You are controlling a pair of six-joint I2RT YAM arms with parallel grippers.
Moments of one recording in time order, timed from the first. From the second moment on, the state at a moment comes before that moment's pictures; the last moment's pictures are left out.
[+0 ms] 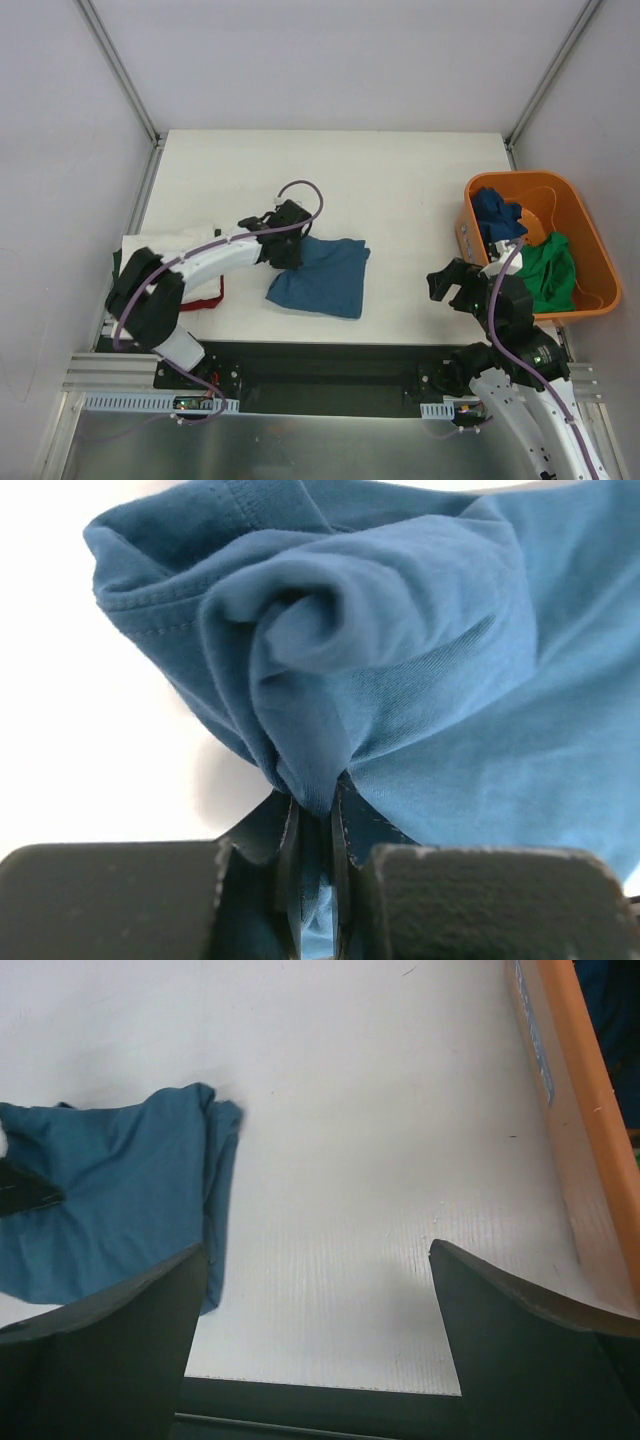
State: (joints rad) left arm -0.70 1.63 1.04 -0.53 -0.09 -0.62; right arm 0.39 0.27 0.61 -0.82 0.18 0.50
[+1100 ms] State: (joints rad) left arm -0.48 1.06 1.29 -1.16 -0.64 -0.21; right arm 0.39 0.40 0.59 -0.81 0.17 0.50
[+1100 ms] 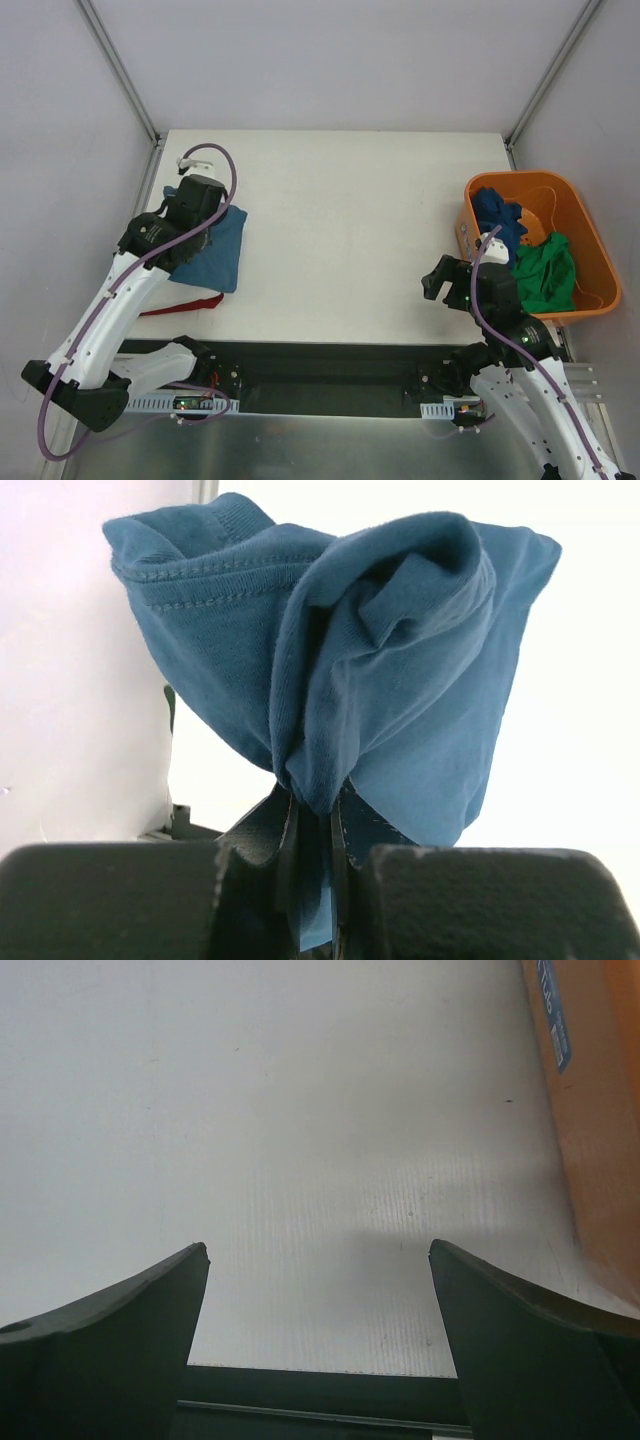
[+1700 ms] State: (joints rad) left arm -0.31 1.17 1.24 -1.18 -0.78 -0.19; right arm 0.39 0.40 0.59 -0.82 0.17 0.50
